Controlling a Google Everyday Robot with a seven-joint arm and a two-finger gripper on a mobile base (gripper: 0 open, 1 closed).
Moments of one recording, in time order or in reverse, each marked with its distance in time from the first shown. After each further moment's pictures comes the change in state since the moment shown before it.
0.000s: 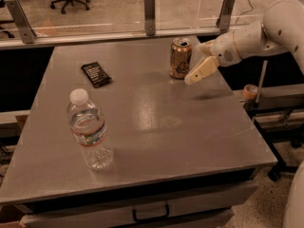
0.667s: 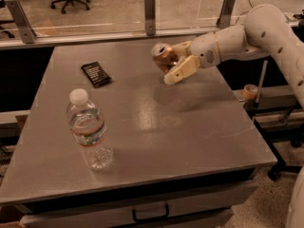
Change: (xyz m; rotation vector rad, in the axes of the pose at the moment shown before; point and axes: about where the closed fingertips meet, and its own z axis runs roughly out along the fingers) arm -0.062 0.069 0.034 -0.234 -0.192 0.005
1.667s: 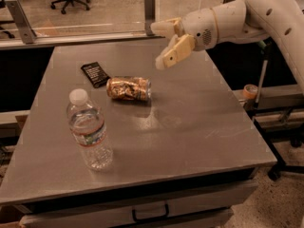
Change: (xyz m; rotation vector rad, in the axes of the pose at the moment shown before) arm -0.092 0.070 0.002 -0.151 -0.130 -0.121
